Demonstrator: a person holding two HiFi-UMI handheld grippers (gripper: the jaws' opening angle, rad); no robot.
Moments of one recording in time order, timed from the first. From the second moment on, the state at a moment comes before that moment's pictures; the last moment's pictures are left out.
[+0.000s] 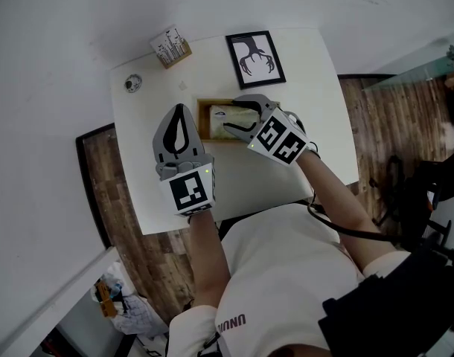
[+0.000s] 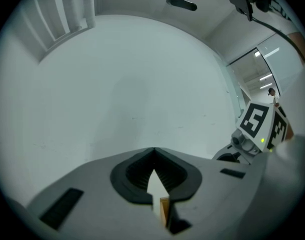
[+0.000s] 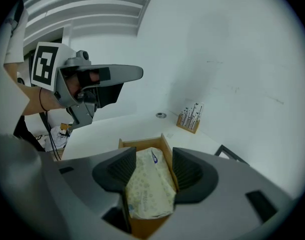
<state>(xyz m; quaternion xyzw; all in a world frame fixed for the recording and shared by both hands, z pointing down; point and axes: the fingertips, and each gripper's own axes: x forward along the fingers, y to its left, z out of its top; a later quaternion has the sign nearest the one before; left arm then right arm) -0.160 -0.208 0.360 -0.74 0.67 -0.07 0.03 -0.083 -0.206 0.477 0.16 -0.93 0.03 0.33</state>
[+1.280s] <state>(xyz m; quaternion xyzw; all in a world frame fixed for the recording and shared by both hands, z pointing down) -0.163 -0.211 0.388 -0.74 0.67 -0.08 -0.01 -0.081 -0.198 0.527 0.12 -0.91 0.05 0.40</state>
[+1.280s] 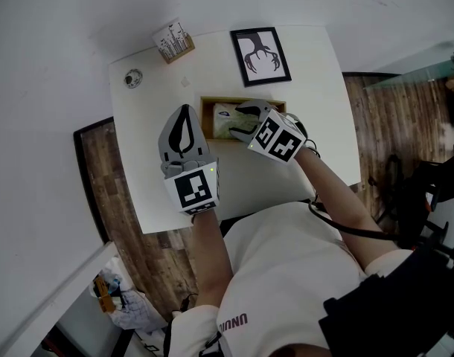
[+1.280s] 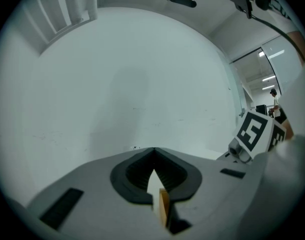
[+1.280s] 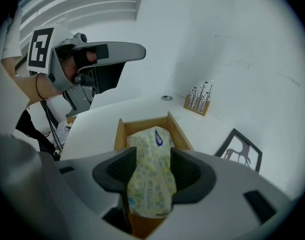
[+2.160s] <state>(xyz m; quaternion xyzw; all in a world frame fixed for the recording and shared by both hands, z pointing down) -0.164 -0.211 0.393 -0.74 0.67 -0.09 -0.01 -0.076 -0.199 0.538 0.13 -0.90 0.07 0.42</state>
